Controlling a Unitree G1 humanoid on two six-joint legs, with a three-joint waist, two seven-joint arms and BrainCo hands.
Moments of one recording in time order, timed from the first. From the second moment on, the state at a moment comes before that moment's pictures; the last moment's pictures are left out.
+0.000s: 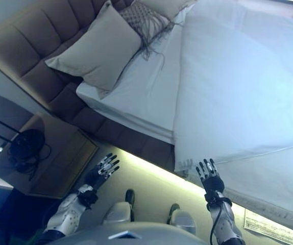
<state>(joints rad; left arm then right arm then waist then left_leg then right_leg) 0.25 0.32 -0.18 0.39 -0.73 -0.06 -0.36 0.29 -0.29 0.12 0.41 1.15 -0.15 0.19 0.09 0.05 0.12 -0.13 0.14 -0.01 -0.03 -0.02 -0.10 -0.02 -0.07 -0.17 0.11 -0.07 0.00</state>
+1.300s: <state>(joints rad) 0.30 0.38 -0.16 0.33 -0.69 -0.06 -0.32 0.34 -0.24 0.13 0.47 1.13 -0.19 0.18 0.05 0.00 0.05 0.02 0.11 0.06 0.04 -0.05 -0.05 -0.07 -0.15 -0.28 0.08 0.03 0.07</state>
